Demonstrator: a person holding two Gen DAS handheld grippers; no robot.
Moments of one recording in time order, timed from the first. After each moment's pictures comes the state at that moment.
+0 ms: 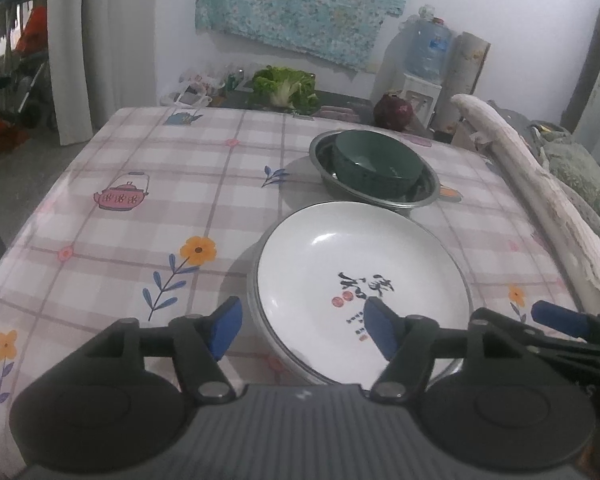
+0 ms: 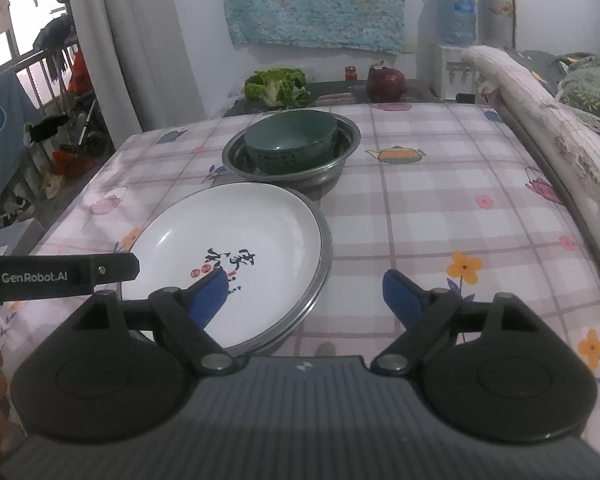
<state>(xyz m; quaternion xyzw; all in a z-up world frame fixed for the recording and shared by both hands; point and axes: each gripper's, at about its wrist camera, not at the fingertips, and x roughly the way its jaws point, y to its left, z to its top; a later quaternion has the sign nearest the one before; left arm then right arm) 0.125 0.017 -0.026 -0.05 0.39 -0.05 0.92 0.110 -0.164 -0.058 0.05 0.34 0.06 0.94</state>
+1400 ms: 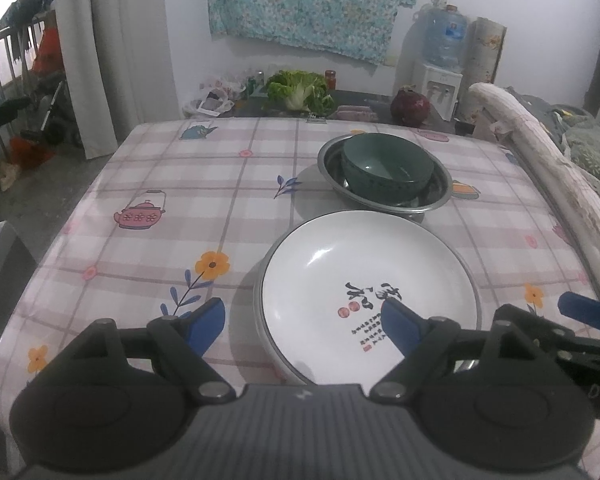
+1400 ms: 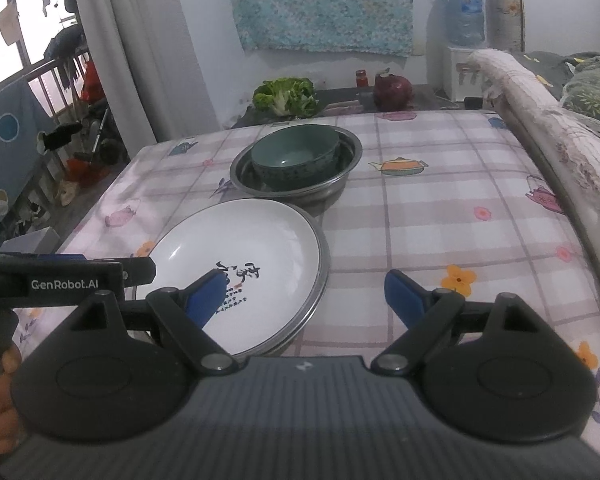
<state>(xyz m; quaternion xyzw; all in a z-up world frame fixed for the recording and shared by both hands) 0.134 -0.005 -0.009 0.00 0.40 0.00 0.92 0.108 -0.178 -0.038 0.06 0.34 0.08 0.94</state>
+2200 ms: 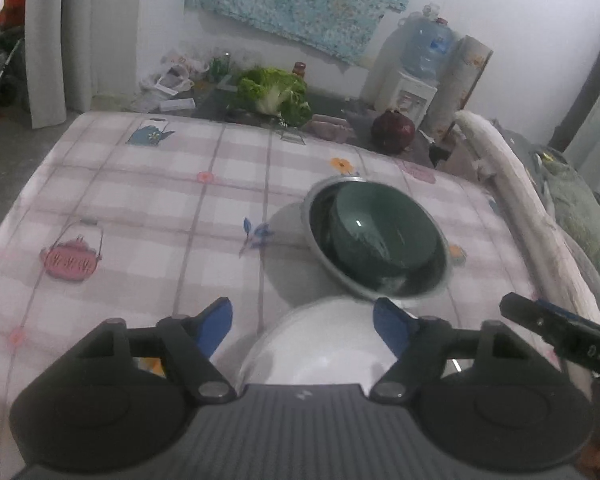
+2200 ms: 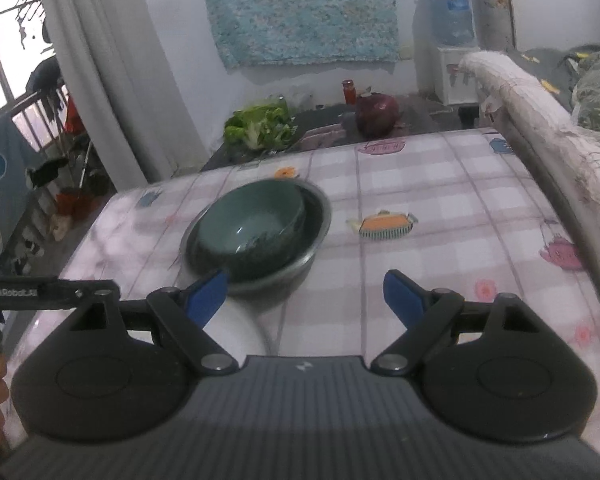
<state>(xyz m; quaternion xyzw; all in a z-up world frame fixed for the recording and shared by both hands) 0.254 0.034 -0.008 -0.09 0.42 -0.08 0.90 0.226 -0.220 -0.036 0.10 0.33 0.07 0.94</state>
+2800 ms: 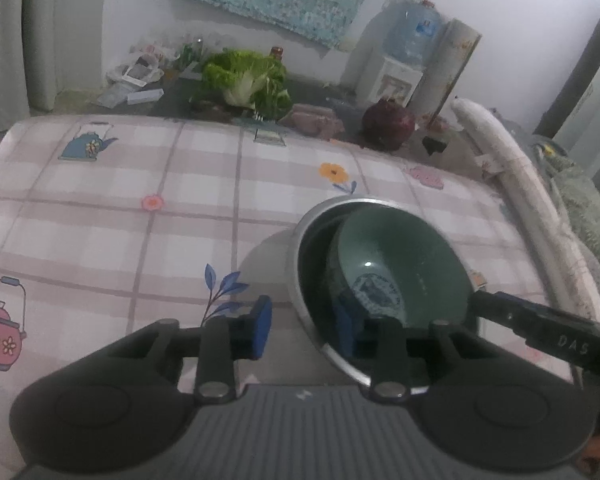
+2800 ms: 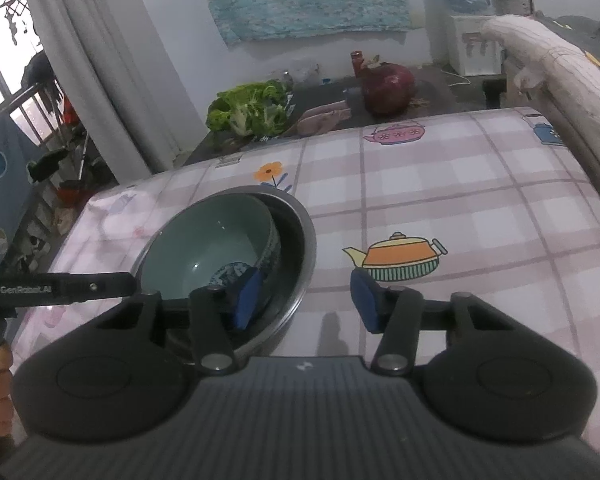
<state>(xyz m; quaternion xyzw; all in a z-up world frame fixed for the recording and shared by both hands) 0.344 0.017 -0.050 -0.09 0.44 -0.12 0.89 0.335 -0.229 -0.082 0.11 0.37 0.09 0.92</state>
